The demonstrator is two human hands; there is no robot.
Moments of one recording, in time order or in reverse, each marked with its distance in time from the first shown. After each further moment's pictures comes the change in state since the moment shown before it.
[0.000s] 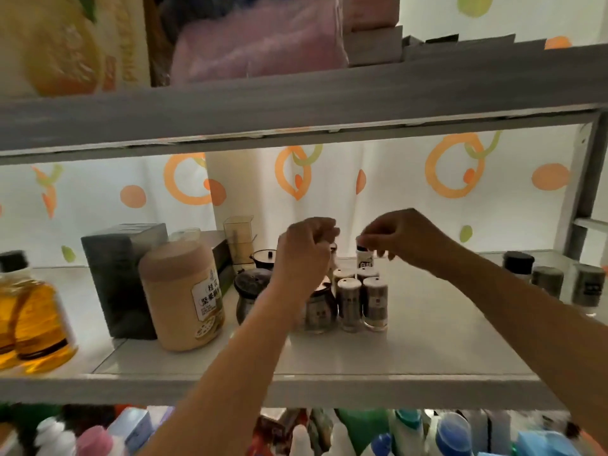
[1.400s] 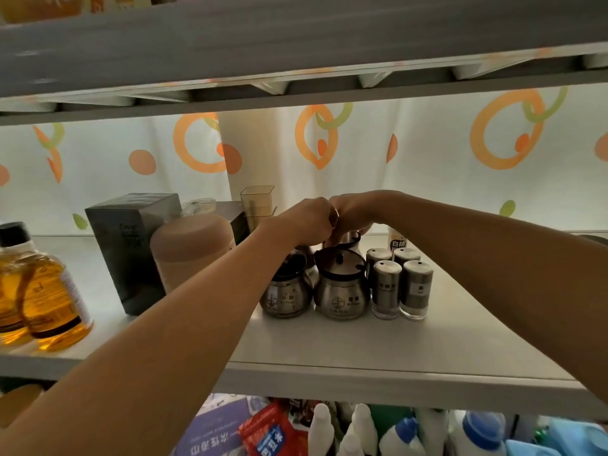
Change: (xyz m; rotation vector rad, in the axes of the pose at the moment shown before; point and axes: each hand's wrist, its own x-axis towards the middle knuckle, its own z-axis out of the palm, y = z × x) left_hand 0.094 -0.060 -0.024 0.733 -0.514 0.001; right_hand 0.150 0.004 0.110 -0.492 -0.666 0.068
